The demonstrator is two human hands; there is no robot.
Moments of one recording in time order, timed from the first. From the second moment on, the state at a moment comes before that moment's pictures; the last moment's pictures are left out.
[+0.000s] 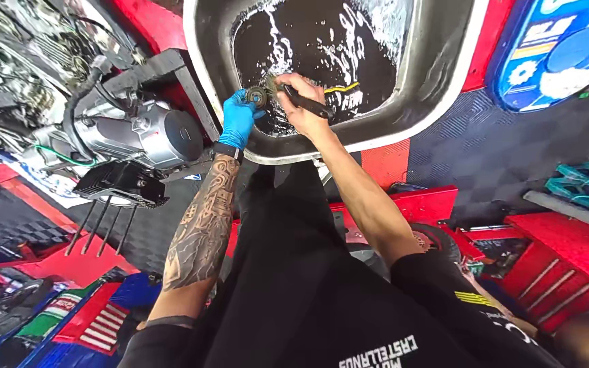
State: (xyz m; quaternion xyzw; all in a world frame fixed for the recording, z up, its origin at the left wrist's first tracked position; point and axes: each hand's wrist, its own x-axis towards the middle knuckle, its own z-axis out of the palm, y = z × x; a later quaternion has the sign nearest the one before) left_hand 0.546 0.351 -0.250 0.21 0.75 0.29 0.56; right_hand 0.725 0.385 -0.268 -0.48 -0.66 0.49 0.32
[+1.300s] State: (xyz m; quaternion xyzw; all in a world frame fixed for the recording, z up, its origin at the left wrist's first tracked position) left_hand 0.558 0.351 -0.249 0.05 0.70 0.45 0.54; right_hand 0.700 0.368 -0.270 -0.49 -0.62 0.50 0.35
